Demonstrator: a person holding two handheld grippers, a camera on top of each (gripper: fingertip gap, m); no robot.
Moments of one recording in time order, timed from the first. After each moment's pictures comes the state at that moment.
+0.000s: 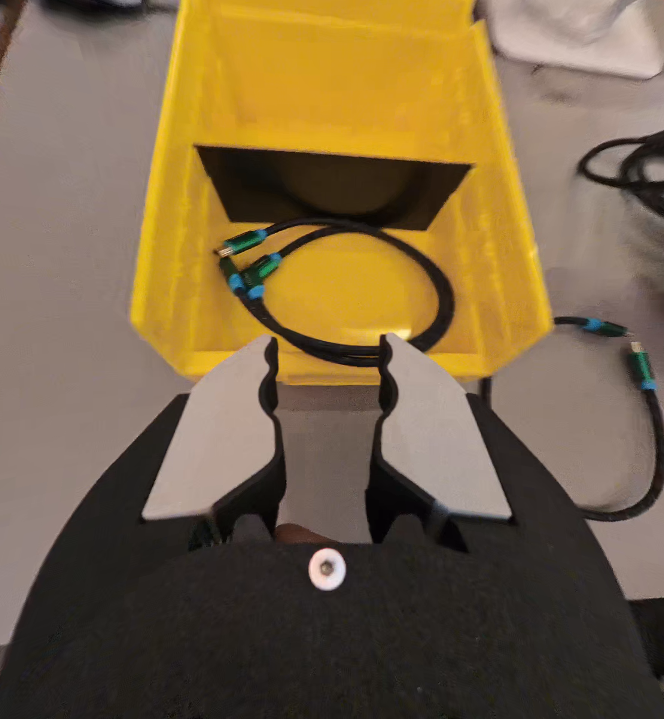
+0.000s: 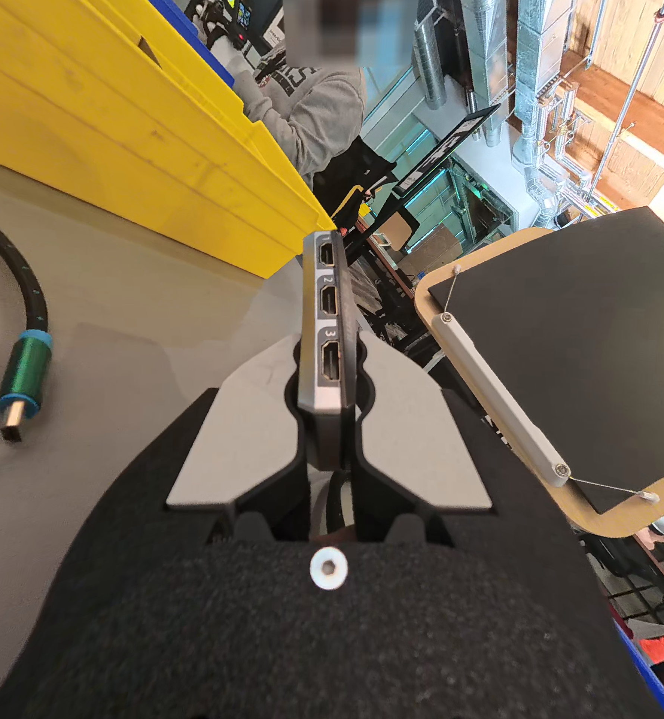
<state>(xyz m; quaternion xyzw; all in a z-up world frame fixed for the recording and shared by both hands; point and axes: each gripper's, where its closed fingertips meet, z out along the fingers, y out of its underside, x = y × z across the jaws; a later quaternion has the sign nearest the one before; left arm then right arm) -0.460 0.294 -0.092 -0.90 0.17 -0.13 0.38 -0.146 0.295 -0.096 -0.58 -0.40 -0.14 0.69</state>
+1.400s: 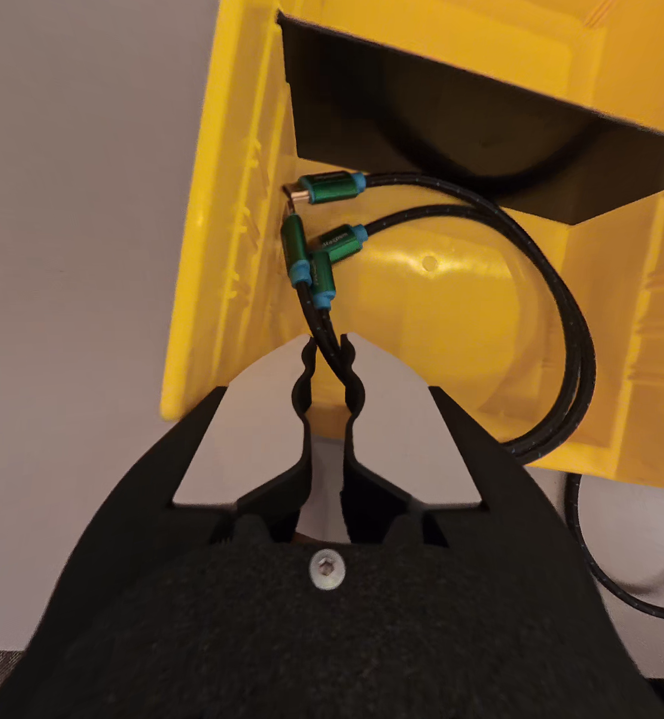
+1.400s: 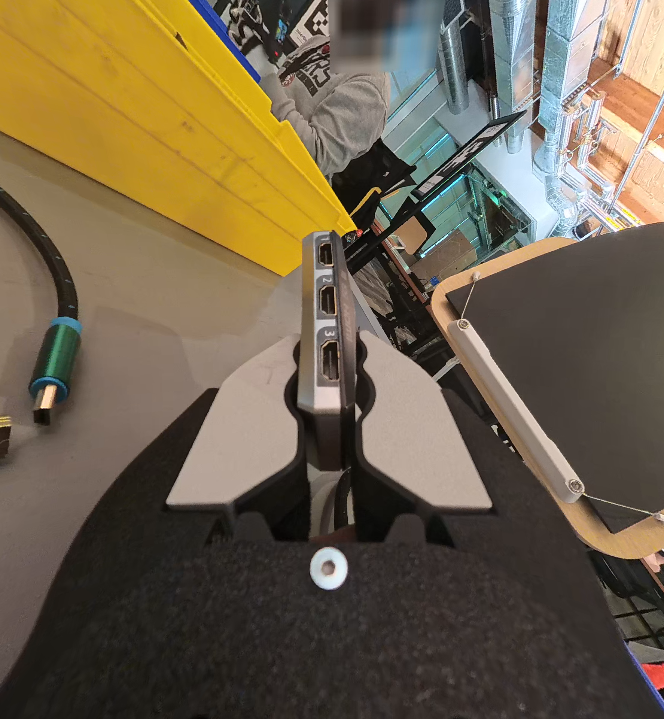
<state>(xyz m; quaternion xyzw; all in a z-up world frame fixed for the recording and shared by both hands) -0.485 0.345 -0.148 -0.96 0.10 -0.09 0.26 -0.154 0.292 -0.105 -0.58 -0.43 -0.14 0.68</state>
